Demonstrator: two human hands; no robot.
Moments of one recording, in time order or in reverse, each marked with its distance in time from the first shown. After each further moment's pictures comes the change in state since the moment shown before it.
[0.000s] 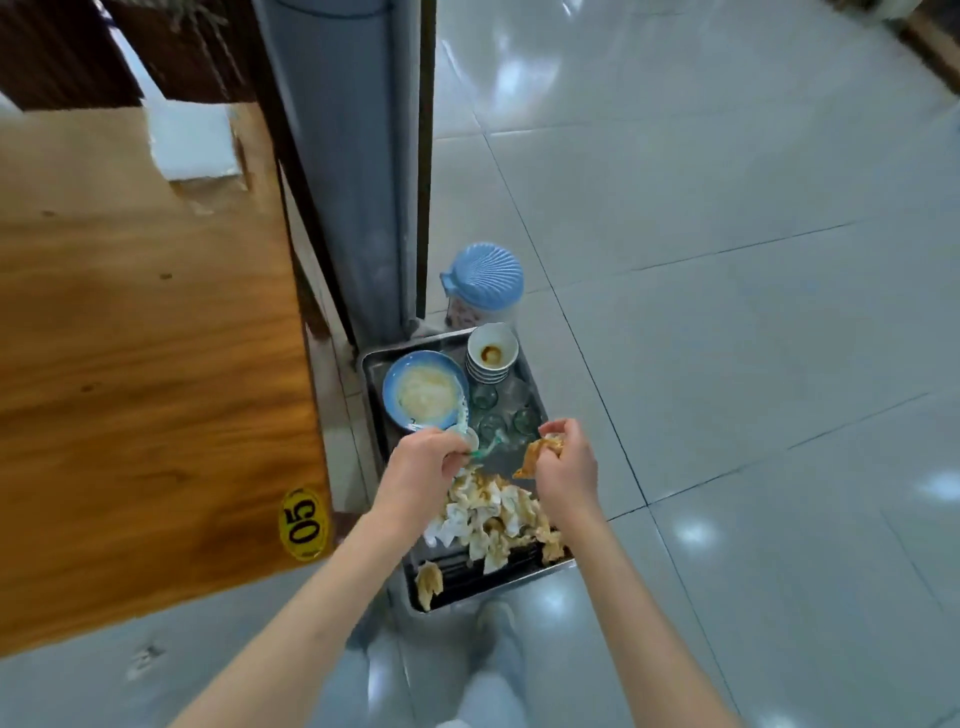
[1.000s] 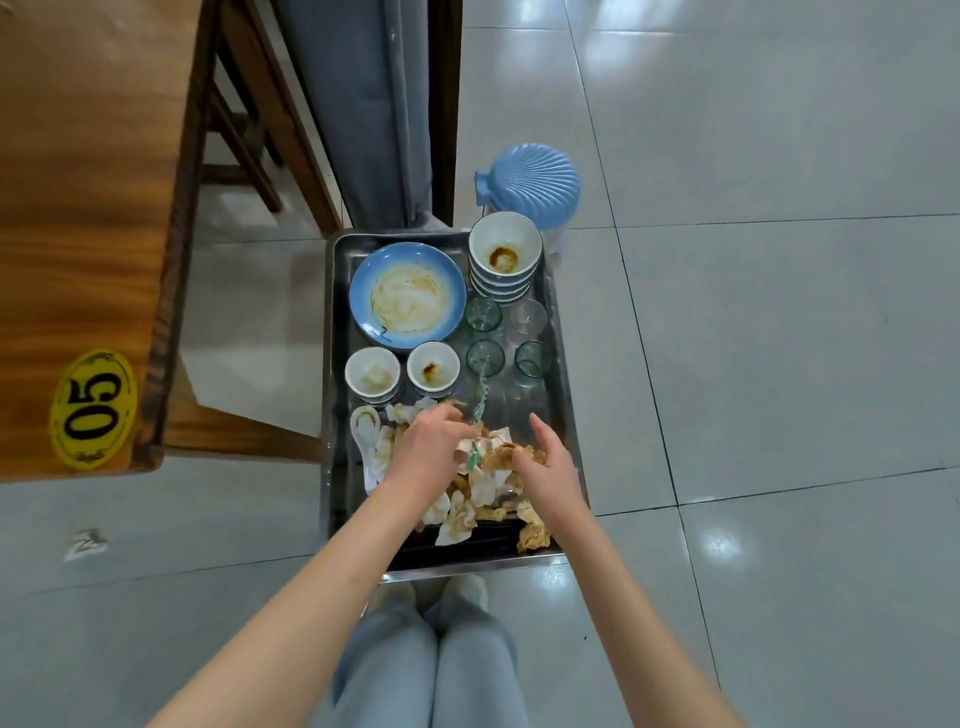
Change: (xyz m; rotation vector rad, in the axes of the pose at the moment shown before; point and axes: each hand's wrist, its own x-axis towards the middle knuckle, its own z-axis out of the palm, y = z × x) left_hand 0.019 -0.088 0.217 0.220 -0.147 -0.246; right_hand 0.107 0.214 0.058 0.058 -0.437 0.061
